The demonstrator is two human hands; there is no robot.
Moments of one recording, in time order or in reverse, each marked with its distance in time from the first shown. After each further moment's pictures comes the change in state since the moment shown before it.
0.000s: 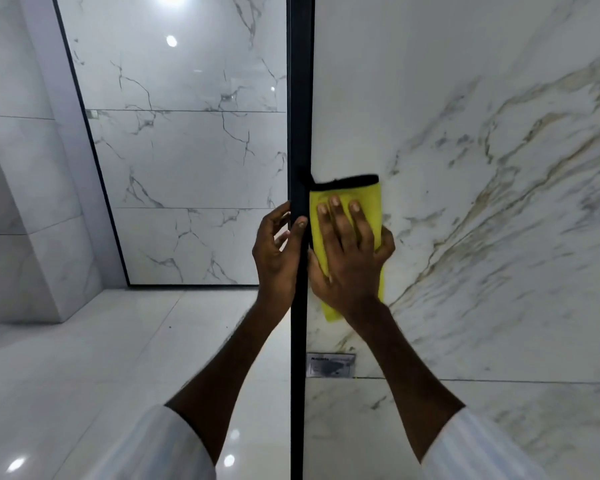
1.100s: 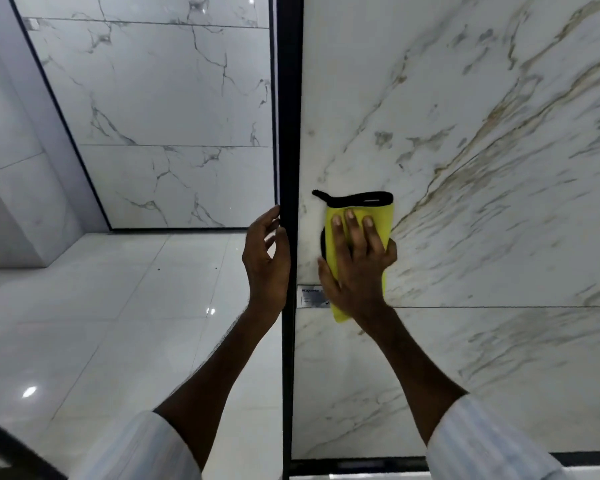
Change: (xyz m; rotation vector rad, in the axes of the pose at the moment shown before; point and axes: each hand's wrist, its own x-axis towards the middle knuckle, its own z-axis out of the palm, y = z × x) left_hand -0.088 -0.074 -0.041 0.091 -0.060 0.010; right_hand -0.137 0.018 -0.013 0.047 -0.225 0.069
